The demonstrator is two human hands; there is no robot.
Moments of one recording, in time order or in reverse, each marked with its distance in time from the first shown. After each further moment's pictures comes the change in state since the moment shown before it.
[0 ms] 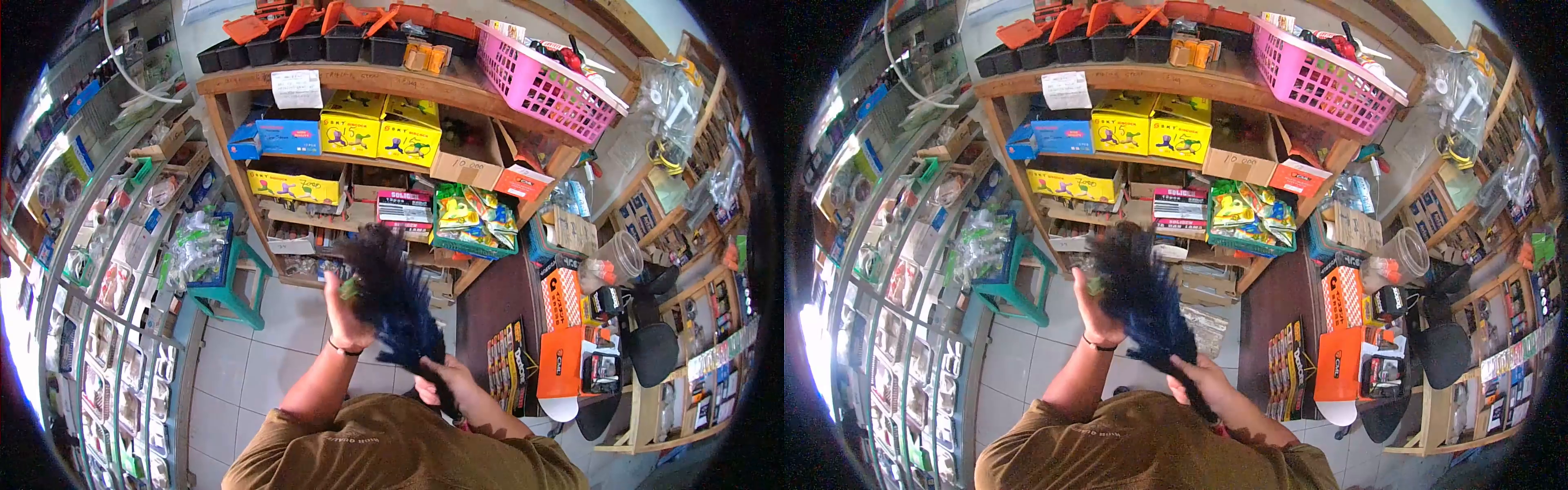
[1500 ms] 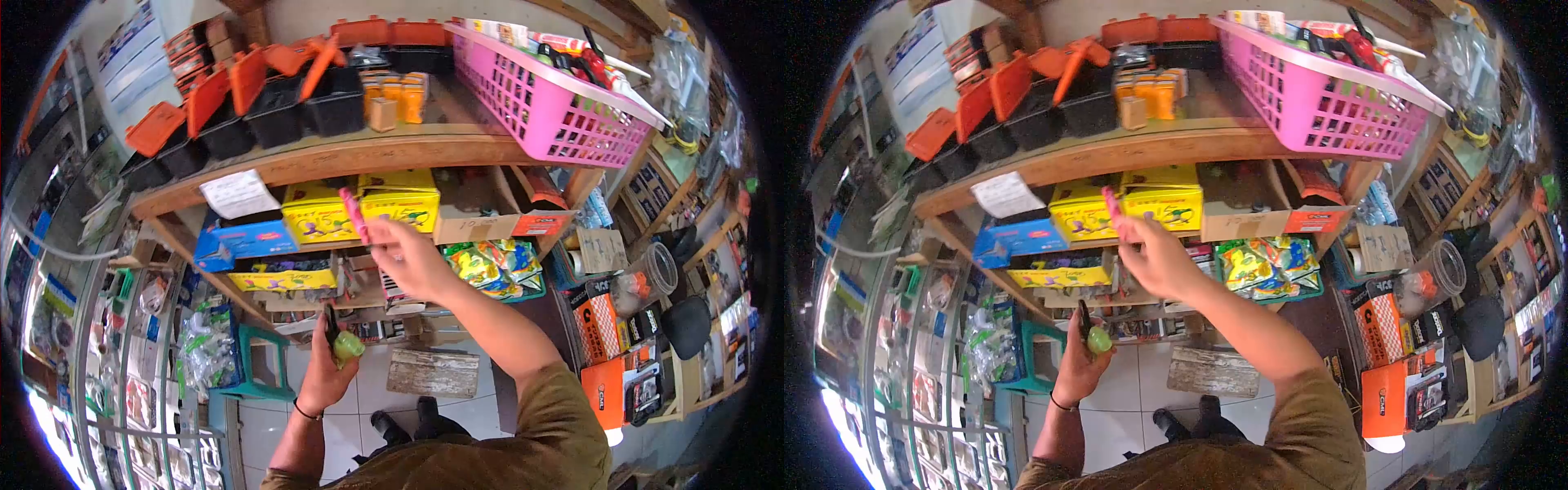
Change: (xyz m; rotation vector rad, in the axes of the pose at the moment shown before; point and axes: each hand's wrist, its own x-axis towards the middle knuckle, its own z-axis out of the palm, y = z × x) left_hand 0.145 0.102 -0.053 1.481 -0.129 0.081; right_hand 0.262 -0.254 0.011 -0.925 0.138 -0.929
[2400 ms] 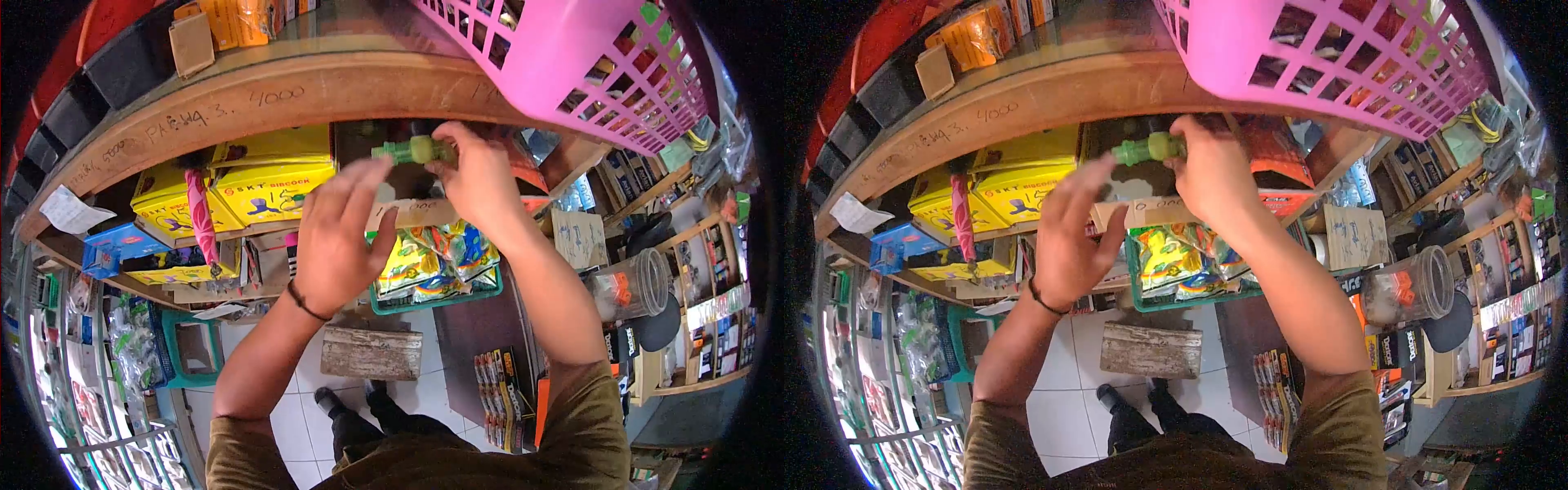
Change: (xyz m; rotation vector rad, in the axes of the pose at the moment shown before) left_hand 0.223 0.016 0.167 0.699 0.182 0.787; right_hand 0.013 0.078 -0.196 -0.936 0.223 0.218
